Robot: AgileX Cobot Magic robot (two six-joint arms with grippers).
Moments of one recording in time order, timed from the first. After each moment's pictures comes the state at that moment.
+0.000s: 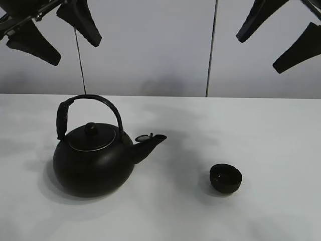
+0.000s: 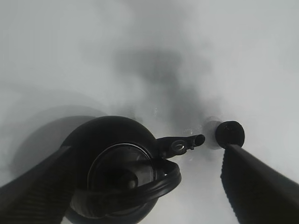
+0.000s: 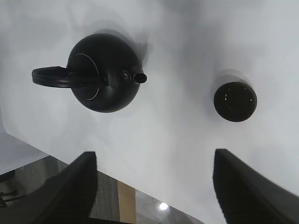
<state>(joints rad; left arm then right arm) -0.25 1.70 -1.39 -0.56 0.89 0.24 0.04 1.57 -1.33 0.61 1.21 -0.10</state>
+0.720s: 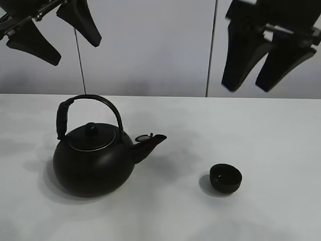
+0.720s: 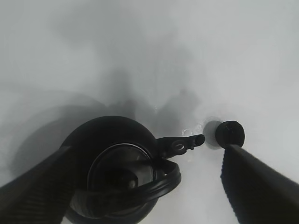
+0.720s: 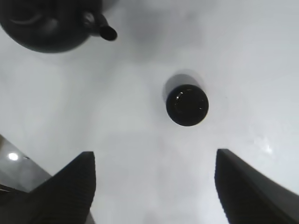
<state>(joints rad) -0.25 1.70 -1.39 -0.56 0.89 0.24 0.26 1.61 -1.36 0.30 1.18 -0.33</state>
